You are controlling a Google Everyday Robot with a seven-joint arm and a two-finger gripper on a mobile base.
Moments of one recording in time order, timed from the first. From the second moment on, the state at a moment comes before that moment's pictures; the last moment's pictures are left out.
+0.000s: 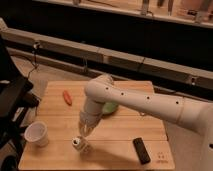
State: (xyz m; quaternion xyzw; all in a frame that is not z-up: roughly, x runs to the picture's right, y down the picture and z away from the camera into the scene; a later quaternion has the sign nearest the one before) arm -0.094 0.208 0.669 -0.32 -0.38 -0.40 0.77
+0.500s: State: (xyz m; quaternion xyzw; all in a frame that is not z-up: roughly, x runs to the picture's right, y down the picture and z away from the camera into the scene) arm -0.094 0.215 0.667 -0.32 -0.38 -0.39 0.77
